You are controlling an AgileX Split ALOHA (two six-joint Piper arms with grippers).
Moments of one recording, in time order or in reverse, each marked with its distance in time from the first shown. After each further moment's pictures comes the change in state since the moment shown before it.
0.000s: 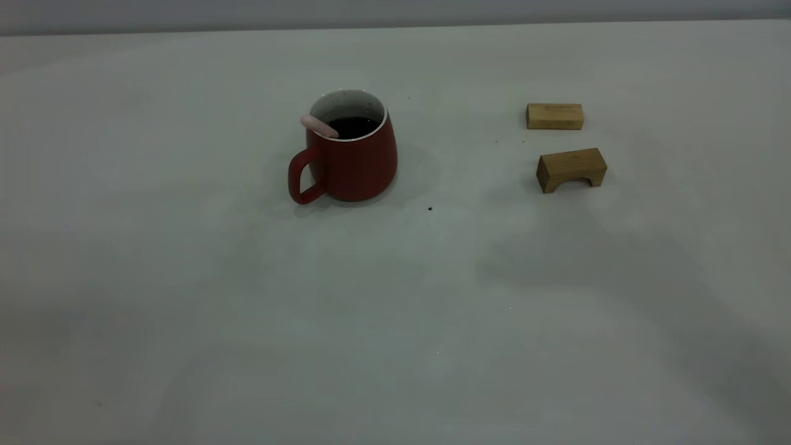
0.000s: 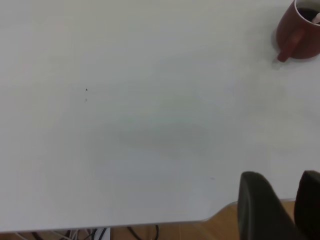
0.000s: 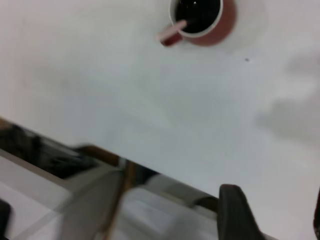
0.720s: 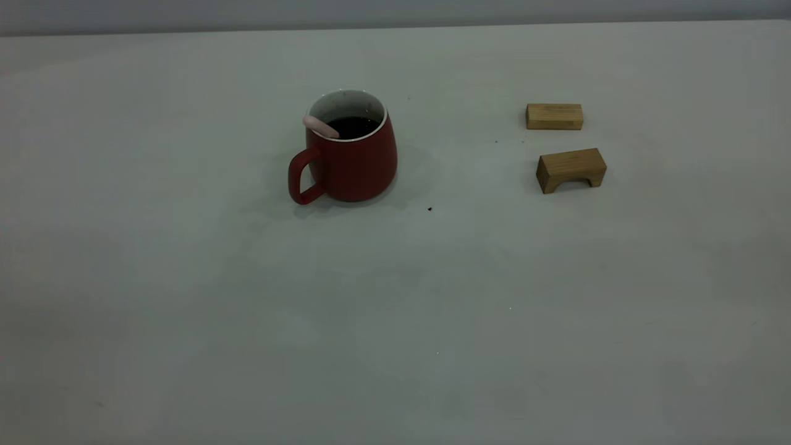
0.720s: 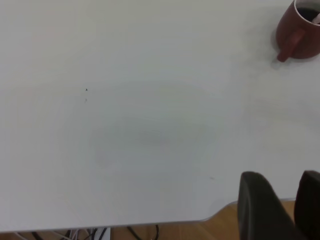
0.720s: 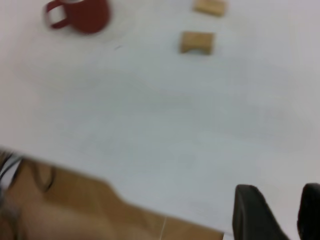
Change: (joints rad) left arm 0.000 0.000 0.000 0.000 0.000 0.000; right arm -0.251 -1.324 0.886 -0.202 -0.004 -0.152
